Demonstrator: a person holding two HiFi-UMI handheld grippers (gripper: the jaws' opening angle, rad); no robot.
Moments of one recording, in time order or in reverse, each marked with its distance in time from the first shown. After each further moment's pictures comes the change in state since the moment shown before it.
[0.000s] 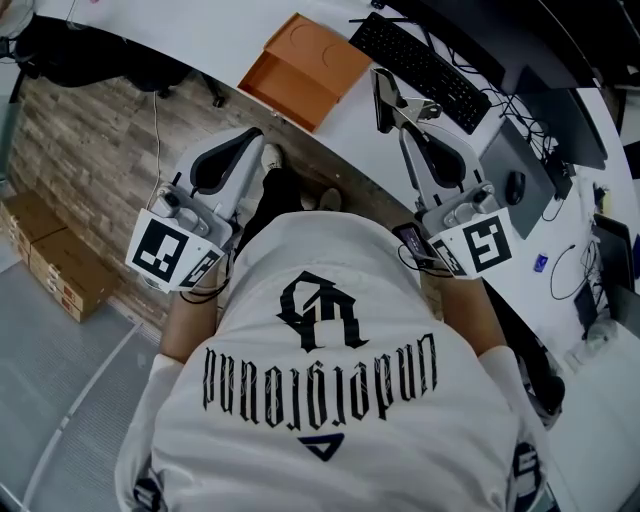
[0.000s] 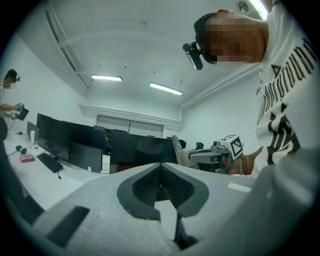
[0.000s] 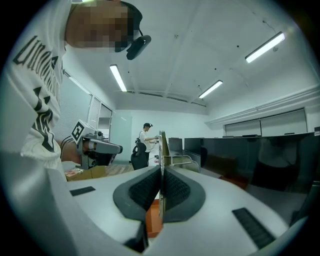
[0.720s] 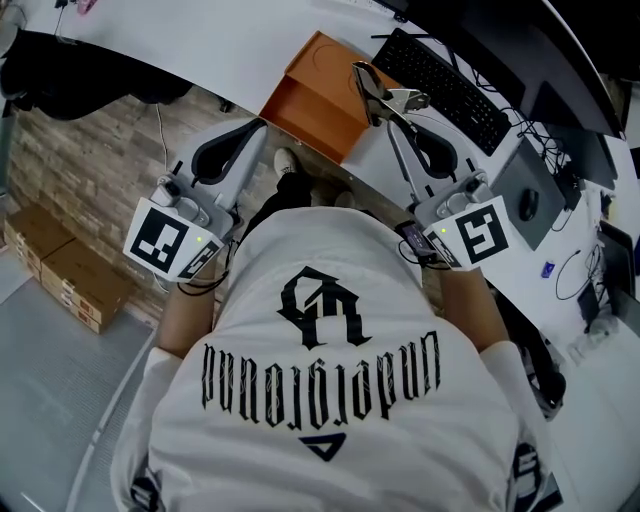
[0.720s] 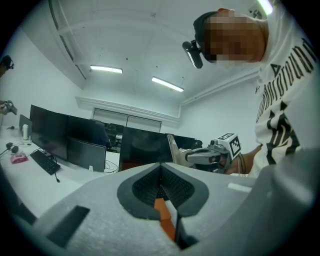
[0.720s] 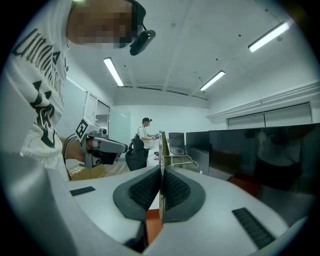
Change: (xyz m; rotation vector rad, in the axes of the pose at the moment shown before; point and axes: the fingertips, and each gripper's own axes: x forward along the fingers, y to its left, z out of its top) left arm 0.038 0.133 0.004 -0.030 0.056 -0.073; right arm 0.140 -0.025 -0.001 0.026 0.062 0.016
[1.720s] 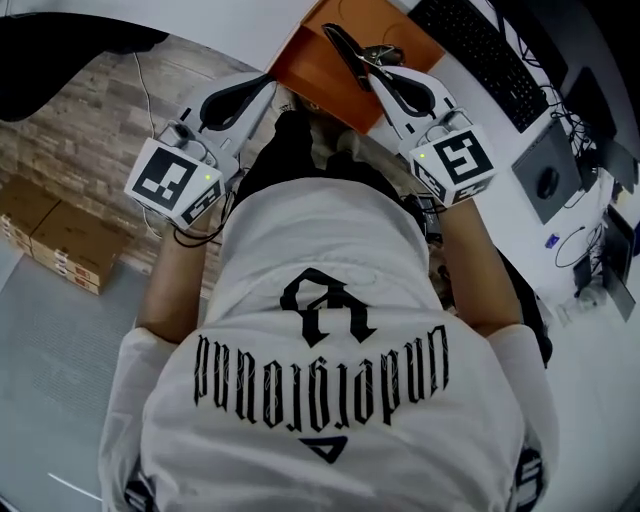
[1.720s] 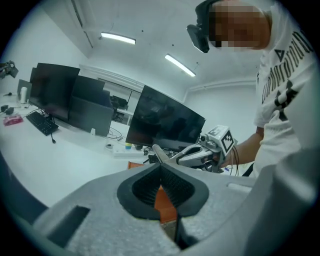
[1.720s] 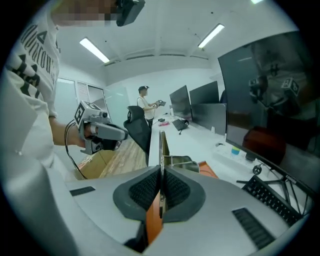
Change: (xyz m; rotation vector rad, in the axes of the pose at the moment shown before) left arm 0.027 0.096 -0.139 -0.173 0.219 -0.069; right arm 0.125 -0.001 -0.158 0.152 0.360 0.093
